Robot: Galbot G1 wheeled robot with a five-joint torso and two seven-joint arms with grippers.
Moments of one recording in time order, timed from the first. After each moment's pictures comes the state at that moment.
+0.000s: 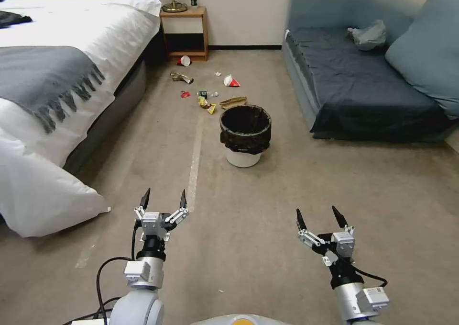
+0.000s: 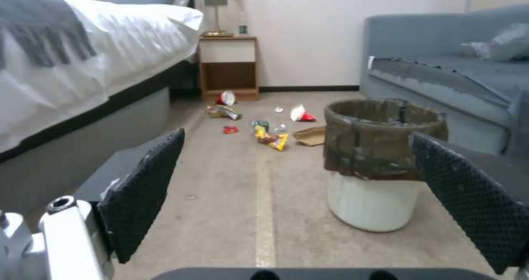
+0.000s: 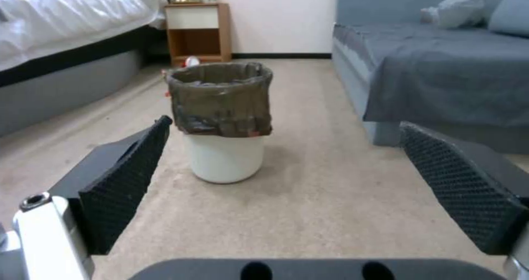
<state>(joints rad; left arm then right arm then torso) 1.63 -1.44 -0.48 -1.96 -0.06 -0.30 -0.09 -1.78 1.57 0.63 2.03 0.10 0.28 -0.22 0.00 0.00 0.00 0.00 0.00</state>
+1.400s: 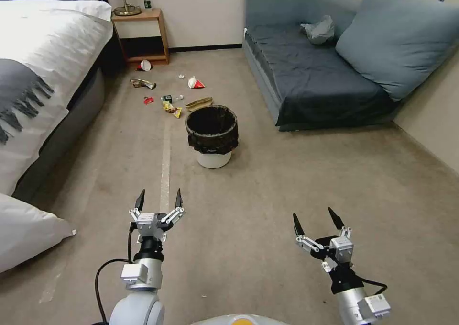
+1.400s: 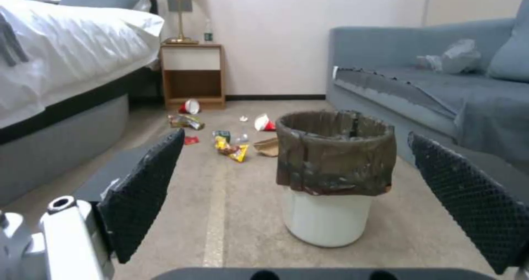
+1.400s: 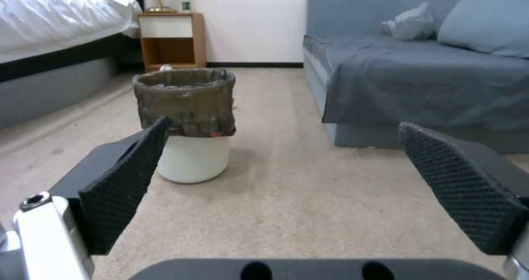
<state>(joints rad) 1.64 -1.44 -0.48 -1.97 -0.08 -0.33 -0.15 -1.79 1.57 0.66 2.00 0.10 0.35 -0.32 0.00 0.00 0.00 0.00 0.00</state>
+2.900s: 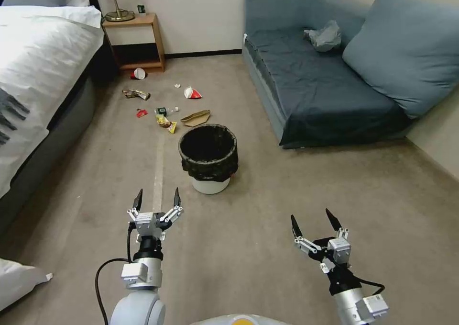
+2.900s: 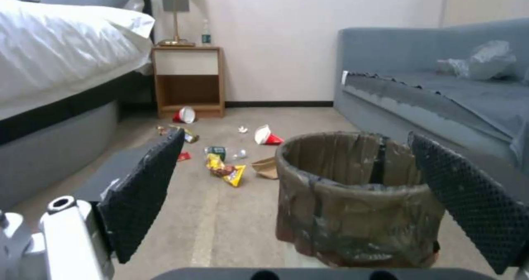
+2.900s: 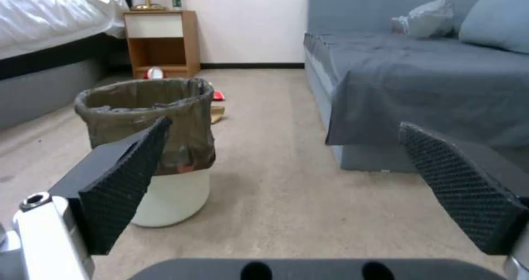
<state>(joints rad) 1.64 -1.44 -0.48 -1.96 -0.07 -0.34 -0.17 -1.79 1.58 0.65 2.00 0.10 0.35 -0.33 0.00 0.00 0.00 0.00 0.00</state>
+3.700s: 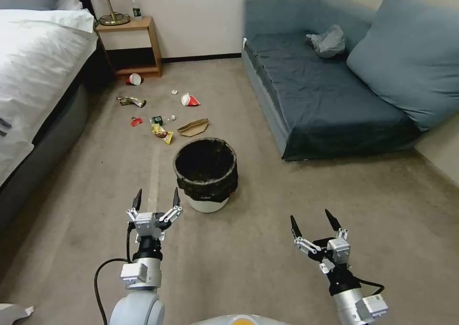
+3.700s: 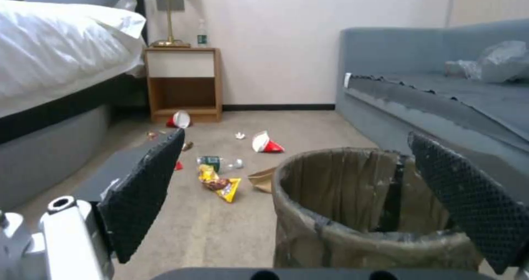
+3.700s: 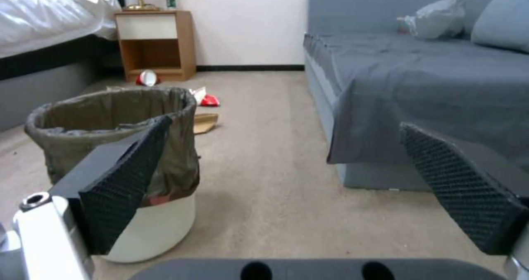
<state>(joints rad) 1.64 -1.44 -0.48 -1.97 -0.07 -0.34 -0.16 -1.78 1.58 0.65 1.99 0.11 0.34 -0.34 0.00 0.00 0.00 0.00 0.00</state>
